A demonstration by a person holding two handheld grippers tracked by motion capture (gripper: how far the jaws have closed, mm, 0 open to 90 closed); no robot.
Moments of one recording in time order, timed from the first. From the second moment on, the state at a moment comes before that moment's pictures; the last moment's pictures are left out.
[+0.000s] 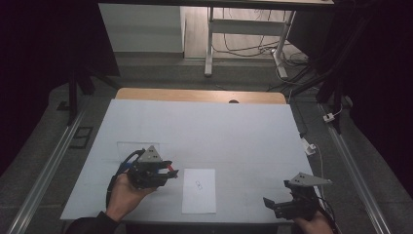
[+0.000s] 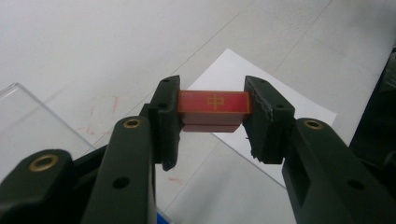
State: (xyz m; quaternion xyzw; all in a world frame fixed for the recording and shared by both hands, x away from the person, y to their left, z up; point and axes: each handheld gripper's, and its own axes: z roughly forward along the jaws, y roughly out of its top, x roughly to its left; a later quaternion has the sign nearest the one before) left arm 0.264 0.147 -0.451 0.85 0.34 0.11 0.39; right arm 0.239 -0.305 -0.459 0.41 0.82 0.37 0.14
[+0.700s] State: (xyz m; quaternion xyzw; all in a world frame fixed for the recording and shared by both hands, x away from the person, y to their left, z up) left arm 0.261 0.186 -0.453 0.83 0.40 0.12 0.38; right arm 0.239 -0.305 -0.459 0.41 0.82 0.38 0.13
